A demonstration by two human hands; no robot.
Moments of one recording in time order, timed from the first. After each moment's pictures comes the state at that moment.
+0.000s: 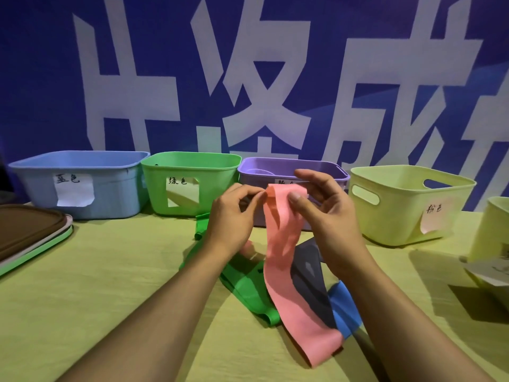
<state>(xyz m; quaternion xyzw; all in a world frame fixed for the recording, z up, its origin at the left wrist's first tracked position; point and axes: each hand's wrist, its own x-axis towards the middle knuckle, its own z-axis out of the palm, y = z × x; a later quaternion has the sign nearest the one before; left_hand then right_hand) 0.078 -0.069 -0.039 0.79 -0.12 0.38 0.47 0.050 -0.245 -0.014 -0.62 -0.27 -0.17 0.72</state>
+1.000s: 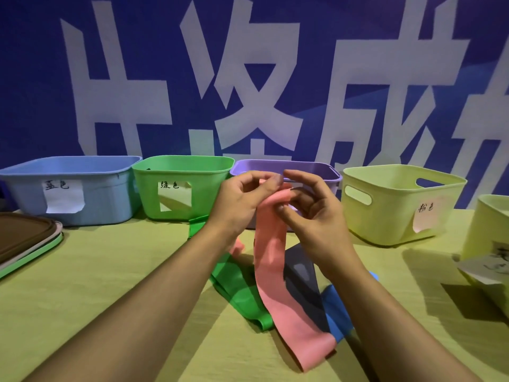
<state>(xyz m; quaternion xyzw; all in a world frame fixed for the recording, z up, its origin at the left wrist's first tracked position) 0.063 -0.093 0.003 0.67 -0.16 0.17 0.70 0.057 -0.245 -0.021 -0.61 -0.33 -0.18 0.69</state>
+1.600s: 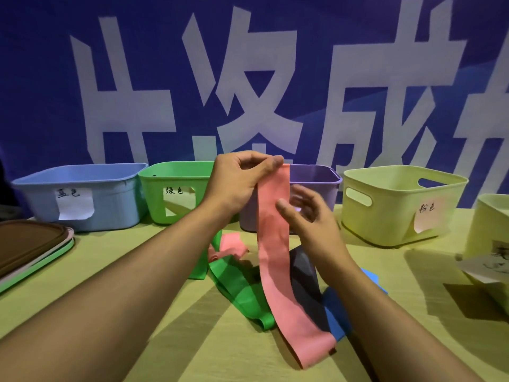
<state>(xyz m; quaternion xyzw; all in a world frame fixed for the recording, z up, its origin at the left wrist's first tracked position) 0.059 -0.091 0.048 0.74 -0.15 0.26 0.61 0.064 -0.245 -0.031 -0.68 -0.19 -0.14 0.70</state>
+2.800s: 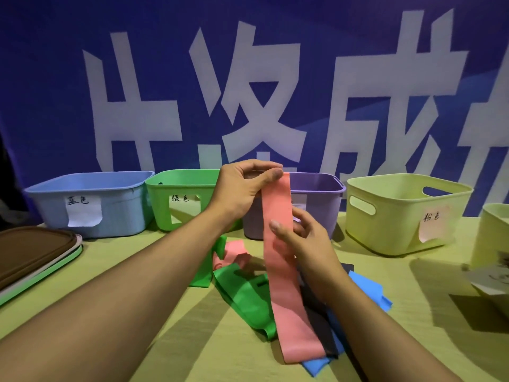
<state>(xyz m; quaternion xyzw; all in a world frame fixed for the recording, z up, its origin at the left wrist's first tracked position) 0.076 -0.085 0.046 0.72 -0.15 0.24 0.63 0.058 -0.234 -0.040 -0.61 -0.20 -0.04 0.76</state>
